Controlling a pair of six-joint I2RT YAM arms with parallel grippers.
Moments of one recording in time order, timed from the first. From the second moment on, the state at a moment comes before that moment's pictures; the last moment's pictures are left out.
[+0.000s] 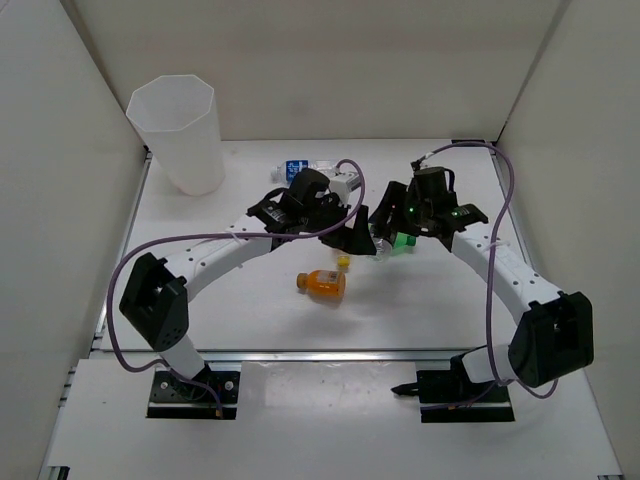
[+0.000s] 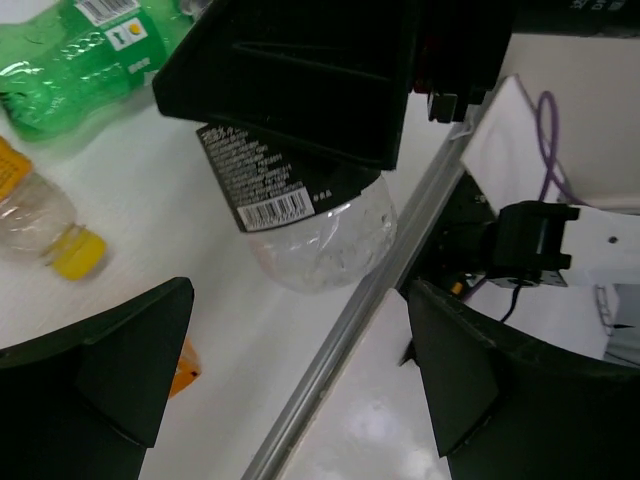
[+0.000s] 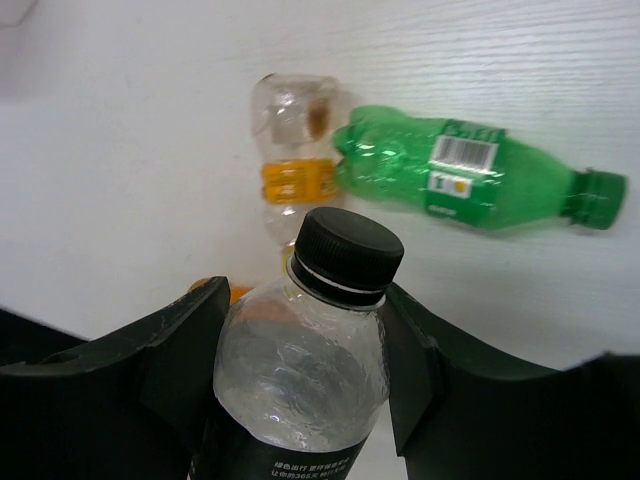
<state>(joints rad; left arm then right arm) -0.75 1.66 1.38 -0.37 0.46 -0.38 0.34 1.37 1.10 -0.44 -0.14 0.56</state>
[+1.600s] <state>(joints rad) -0.41 1.47 1.38 -0.29 0.22 -0.49 0.23 1.21 1.13 -0.32 -0.23 0.50</state>
